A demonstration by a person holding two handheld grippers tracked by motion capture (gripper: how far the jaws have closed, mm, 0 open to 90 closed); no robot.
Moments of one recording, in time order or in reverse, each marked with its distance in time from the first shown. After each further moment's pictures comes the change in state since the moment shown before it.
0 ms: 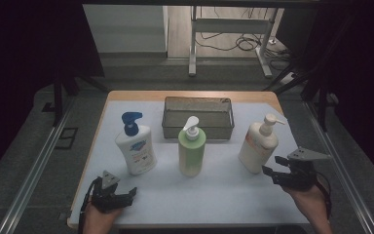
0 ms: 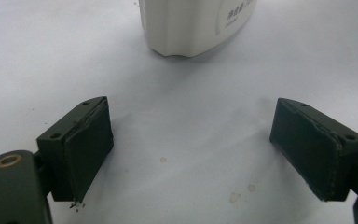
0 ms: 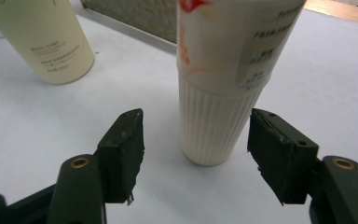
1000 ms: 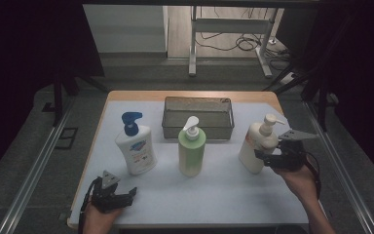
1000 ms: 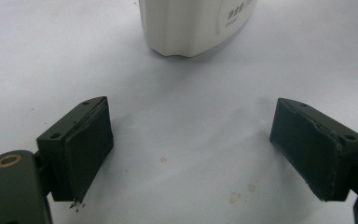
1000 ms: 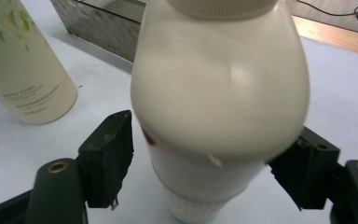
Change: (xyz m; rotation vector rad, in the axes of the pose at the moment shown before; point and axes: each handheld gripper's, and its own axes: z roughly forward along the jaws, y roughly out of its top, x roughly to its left) left arm 0.000 0.000 0.000 0.001 -0.001 0.001; right arm -0.010 0.041 0.030 -0.008 -0.017 0.001
